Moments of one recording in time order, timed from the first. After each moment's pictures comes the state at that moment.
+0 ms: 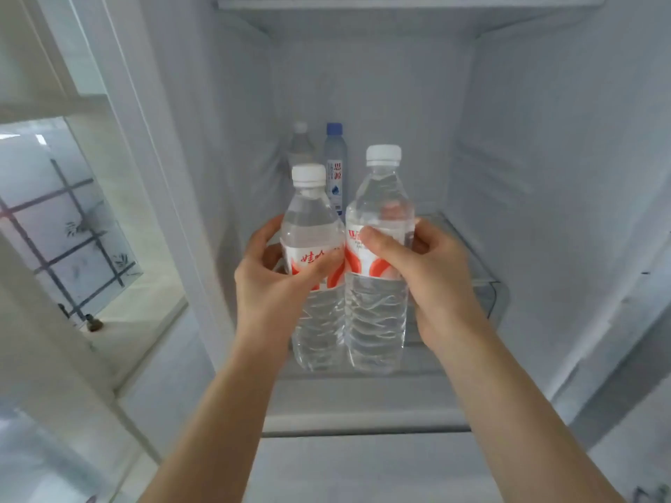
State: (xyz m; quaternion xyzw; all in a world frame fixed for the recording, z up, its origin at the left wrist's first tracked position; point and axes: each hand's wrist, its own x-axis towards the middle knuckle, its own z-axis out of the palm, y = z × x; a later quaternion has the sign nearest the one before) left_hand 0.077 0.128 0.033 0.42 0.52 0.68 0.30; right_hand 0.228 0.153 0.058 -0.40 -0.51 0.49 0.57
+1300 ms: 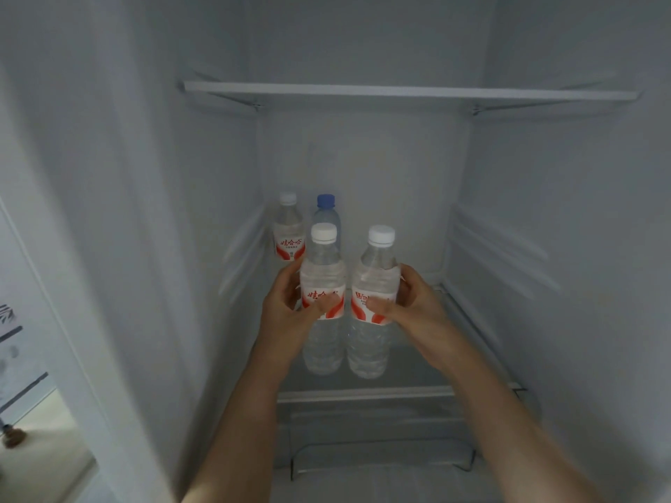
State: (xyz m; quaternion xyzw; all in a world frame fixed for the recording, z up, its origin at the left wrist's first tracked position) left_hand 0.046 0.313 0.014 0.54 0.44 0.64 0.33; right_hand 0.238 0.349 0.025 -0.35 -0.62 0.49 0.49
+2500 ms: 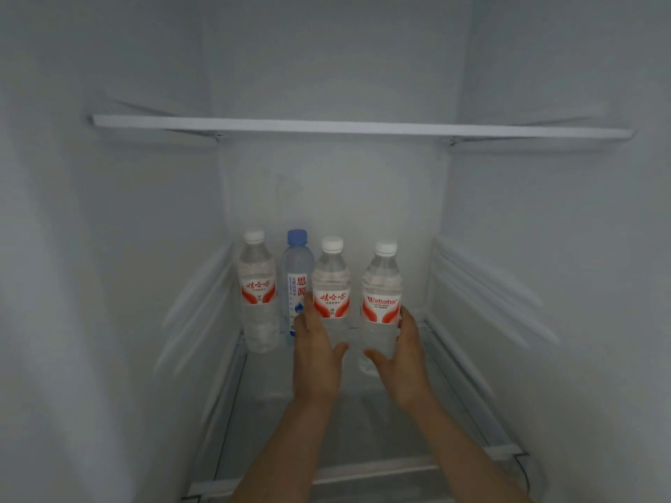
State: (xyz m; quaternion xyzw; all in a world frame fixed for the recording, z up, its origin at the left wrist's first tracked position) left_hand 0.114 0.413 -0.029 0.58 0.61 0.53 0.12; right_hand 0.241 0.419 -0.031 -0.51 -0.62 0.25 0.54
